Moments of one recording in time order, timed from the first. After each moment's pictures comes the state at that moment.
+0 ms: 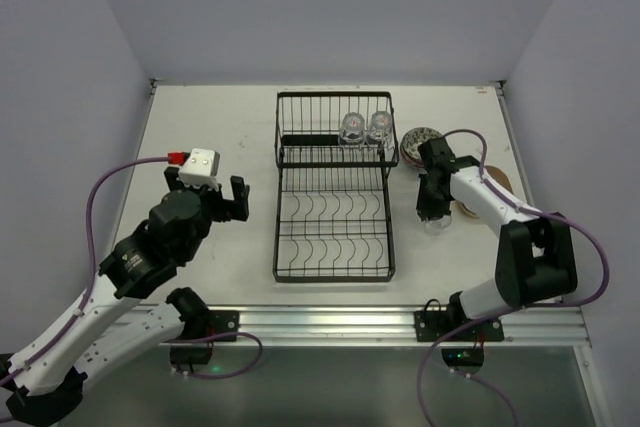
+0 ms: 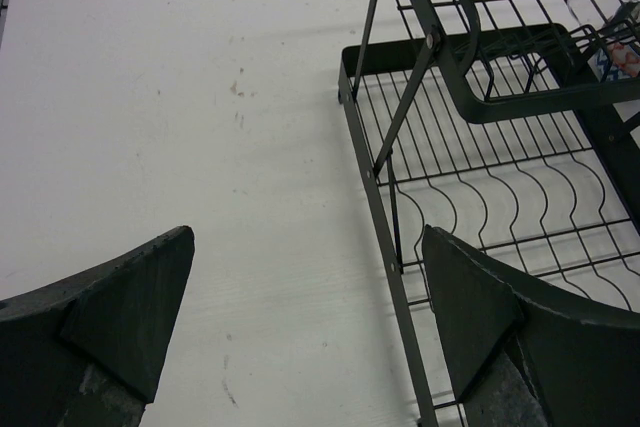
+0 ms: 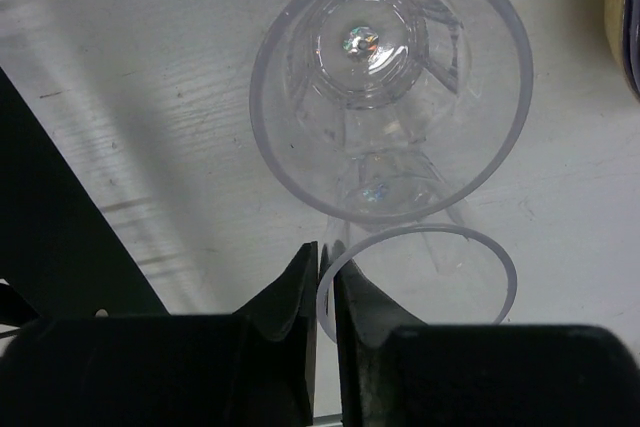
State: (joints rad) left arm -0.76 0.62 0.85 -0.56 -0.55 -0.22; right arm 0.23 1.49 0.96 -0.79 0.15 0.45
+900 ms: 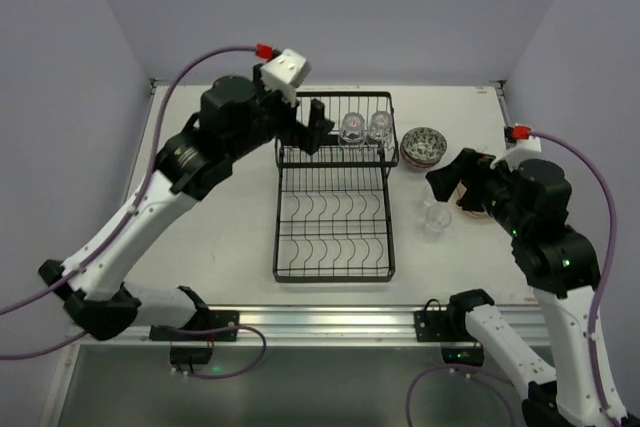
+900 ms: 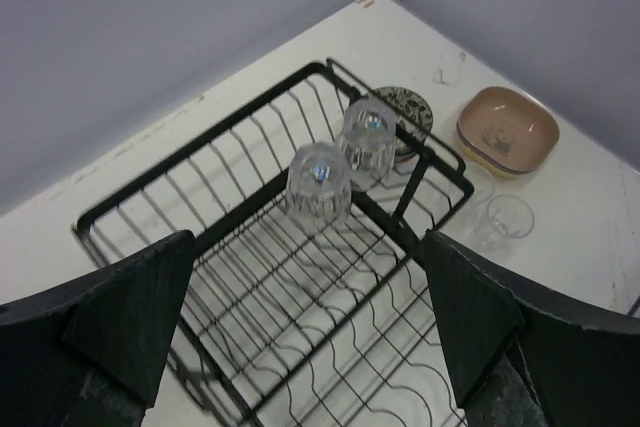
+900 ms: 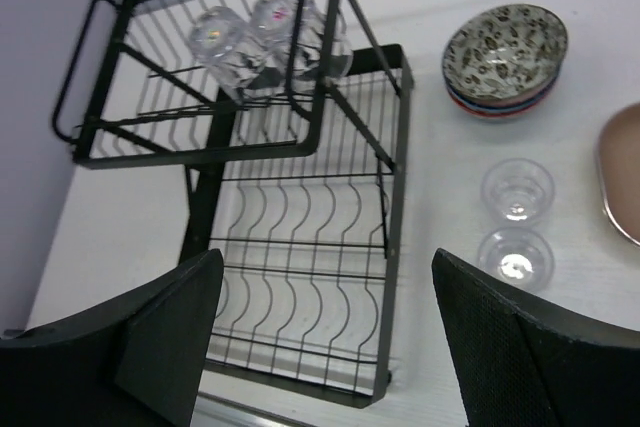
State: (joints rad) left arm -0.74 1.24 1.54 -0.50 -0.05 -0.07; right arm 0.22 0.76 1.21 -0.89 -0.03 0.44
